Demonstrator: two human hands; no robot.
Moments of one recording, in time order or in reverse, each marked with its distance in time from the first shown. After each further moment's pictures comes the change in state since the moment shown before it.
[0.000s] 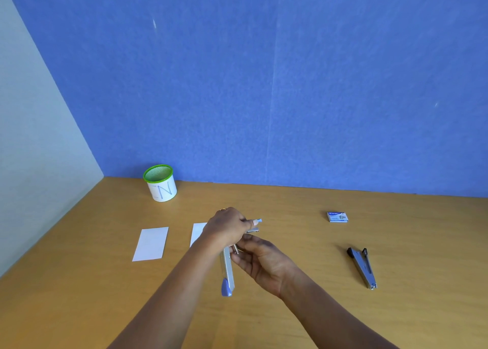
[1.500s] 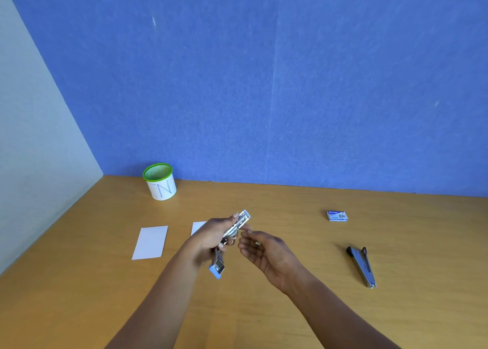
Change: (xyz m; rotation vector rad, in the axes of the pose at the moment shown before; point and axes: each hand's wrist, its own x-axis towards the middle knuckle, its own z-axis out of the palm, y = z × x) left_hand 0.001 -0.035 0.006 -0.832 -0.178 -0.130; right_hand 0.006 -0.003 -0.013 -0.051 0.197 -0.082
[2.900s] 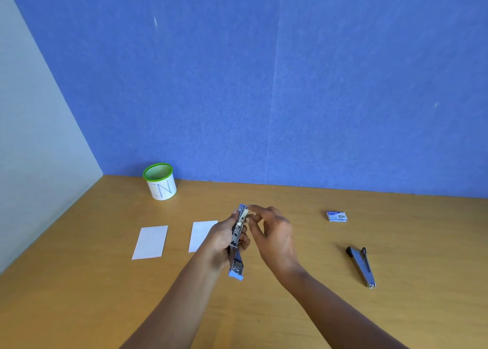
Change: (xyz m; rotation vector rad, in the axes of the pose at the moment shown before) left_hand 0.000 -0.001 0.027 -0.678 0.058 -0.085; right_hand 0.007 -0.007 0.005 -0.991 0.255 -0.823
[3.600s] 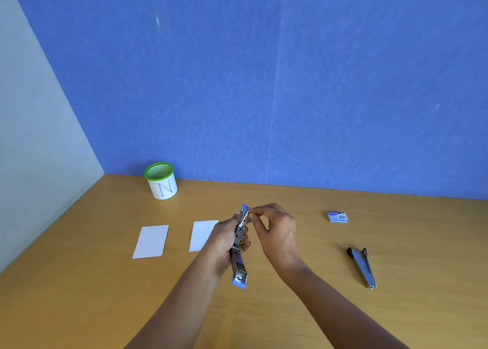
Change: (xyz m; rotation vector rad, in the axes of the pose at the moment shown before) left_hand -0.005 -0.004 0.004 0.082 0.066 0.073; right_hand 0.008 0.002 0.000 -0.058 0.085 -0.037
